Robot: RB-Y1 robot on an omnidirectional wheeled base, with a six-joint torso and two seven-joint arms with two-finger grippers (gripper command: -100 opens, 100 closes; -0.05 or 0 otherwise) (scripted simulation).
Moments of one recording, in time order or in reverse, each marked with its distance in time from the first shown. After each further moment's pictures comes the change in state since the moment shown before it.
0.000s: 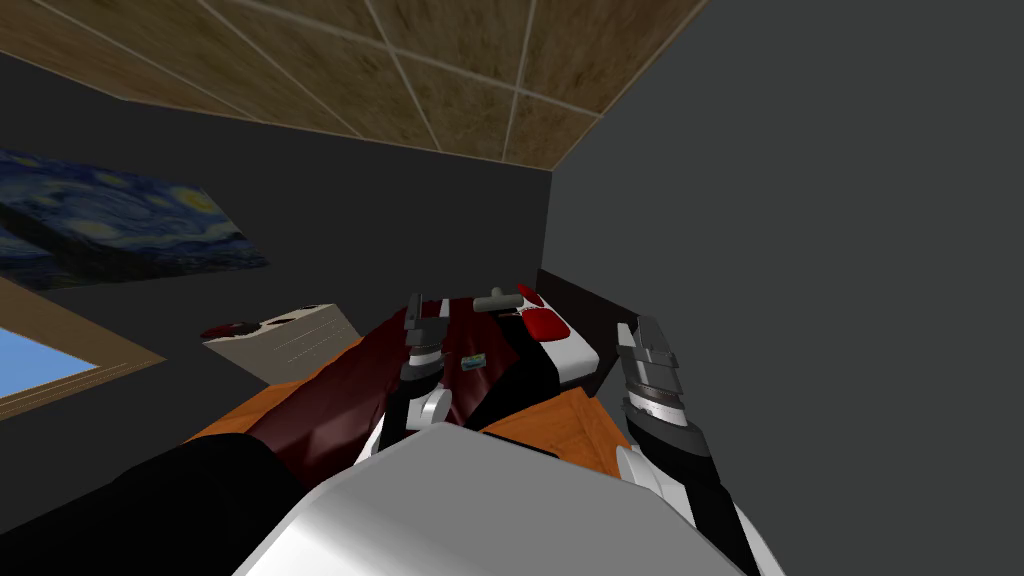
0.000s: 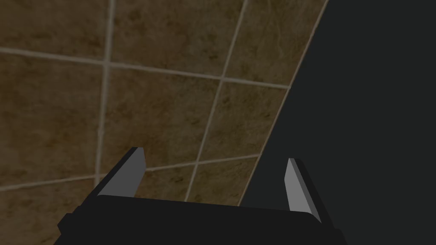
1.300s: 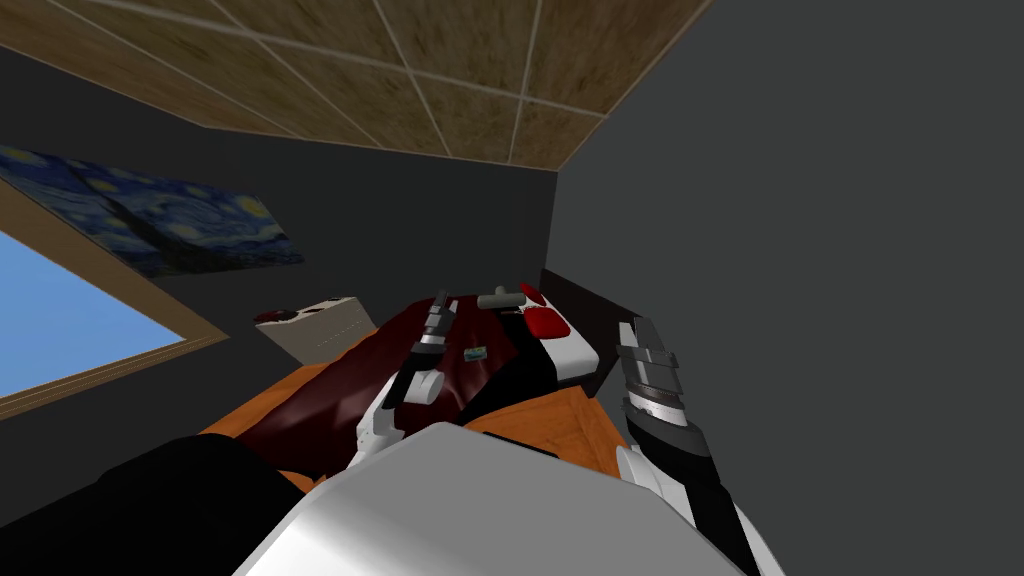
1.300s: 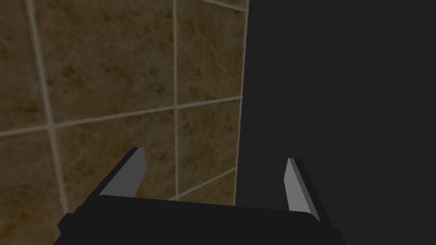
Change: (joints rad) left arm -0.154 0.186 0.128 0.123 0.020 0.301 -0.047; right arm 0.000 0.000 0.000 0.000 0.000 0.000 0.000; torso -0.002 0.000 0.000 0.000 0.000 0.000
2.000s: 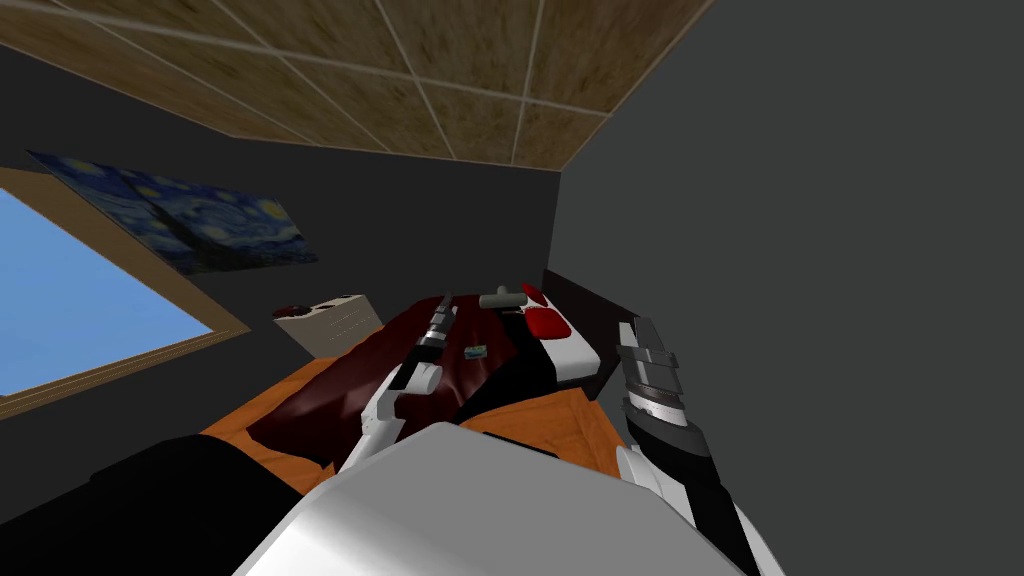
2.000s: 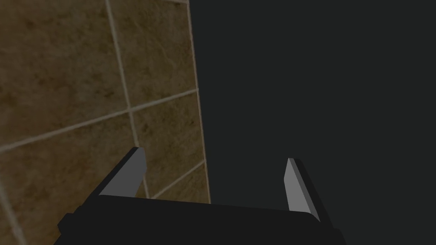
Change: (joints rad) left arm -0.062 0.042 0.057 0.102 0.025 0.178 -0.026; right arm 0.000 0.000 0.000 0.000 0.000 0.000 0.000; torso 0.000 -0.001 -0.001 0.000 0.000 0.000
